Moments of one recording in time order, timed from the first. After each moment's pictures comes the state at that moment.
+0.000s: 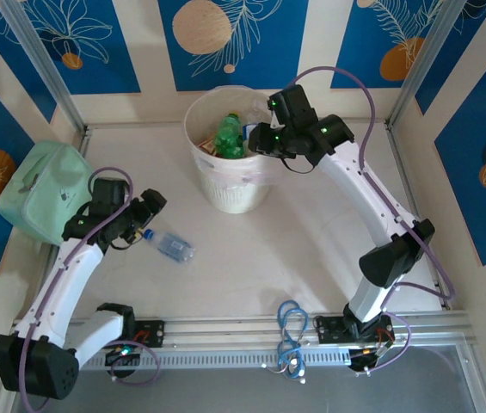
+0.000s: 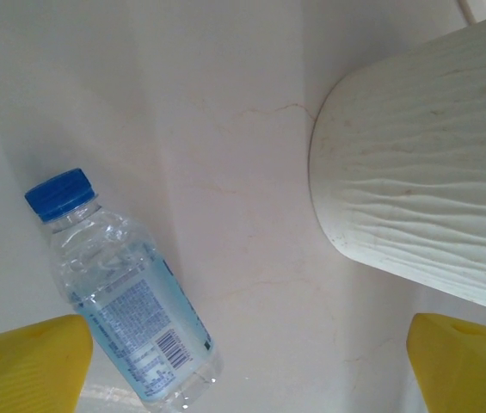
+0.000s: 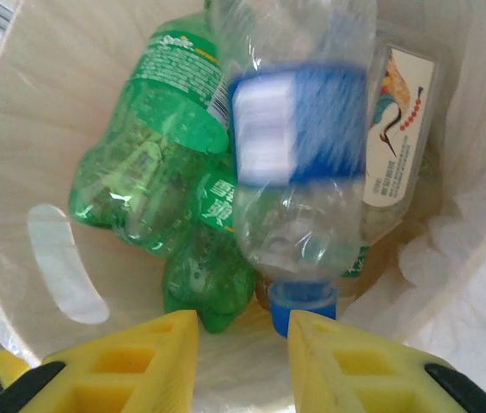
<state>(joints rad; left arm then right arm) -0.15 0.98 0.88 -0.78 0.17 -0.91 0.57 1.71 1.98 -1.04 -0.05 0.59</state>
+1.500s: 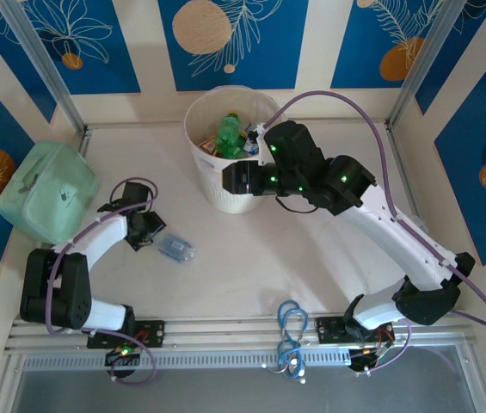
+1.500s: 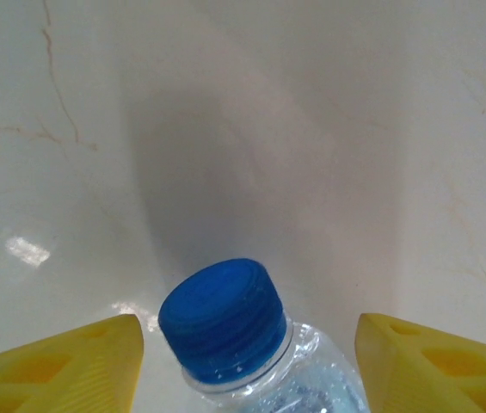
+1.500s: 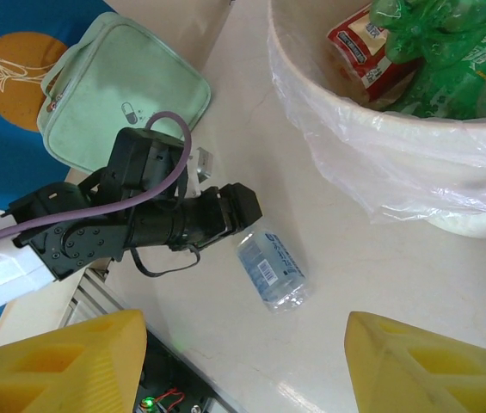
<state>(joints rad) -0.15 1.40 0.77 -0.61 -0.02 -0.86 0.87 1.42 1.77 -0.97 -0.08 0.64</state>
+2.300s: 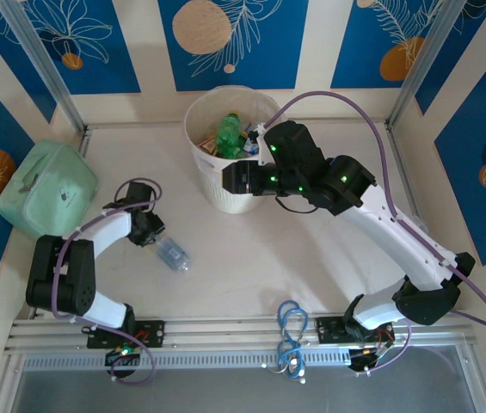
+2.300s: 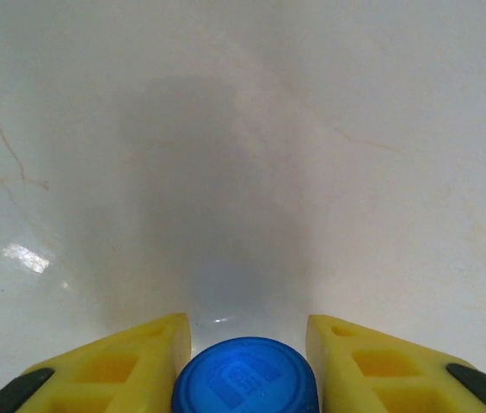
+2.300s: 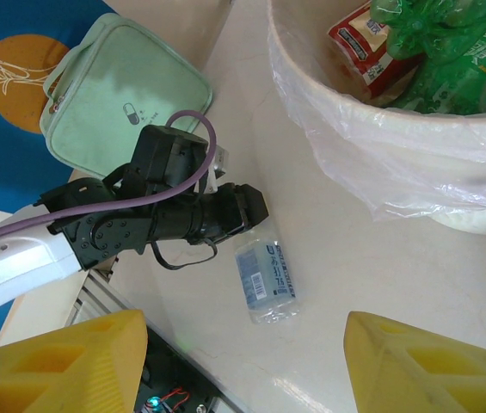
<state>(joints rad) -0.15 1.48 0.77 -0.54 -0.02 -0.84 0.87 1.42 1.77 -0.97 -0.08 0.66</state>
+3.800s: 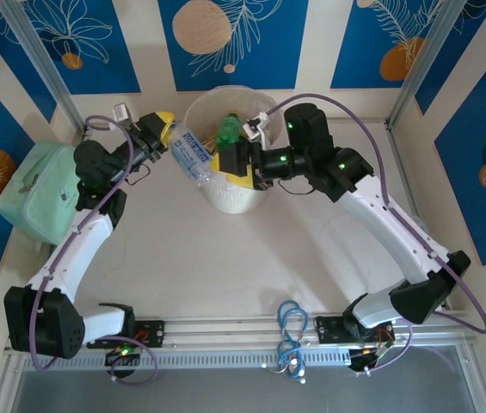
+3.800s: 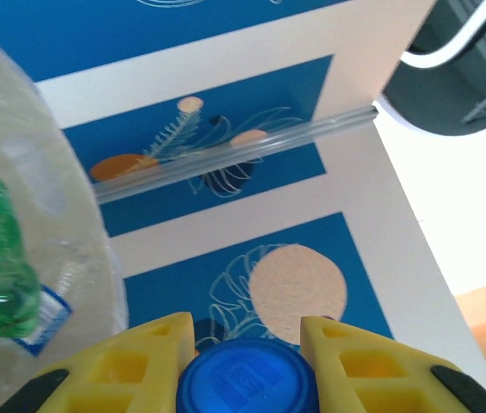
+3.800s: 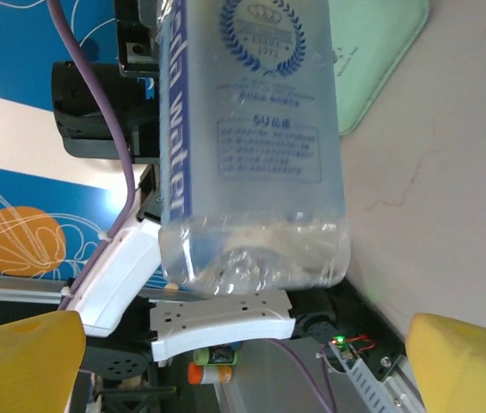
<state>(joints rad) -0.14 1.22 0.99 0.57 0.68 -1.55 0.67 1.45 1.66 -0.62 -0.80 0.87</state>
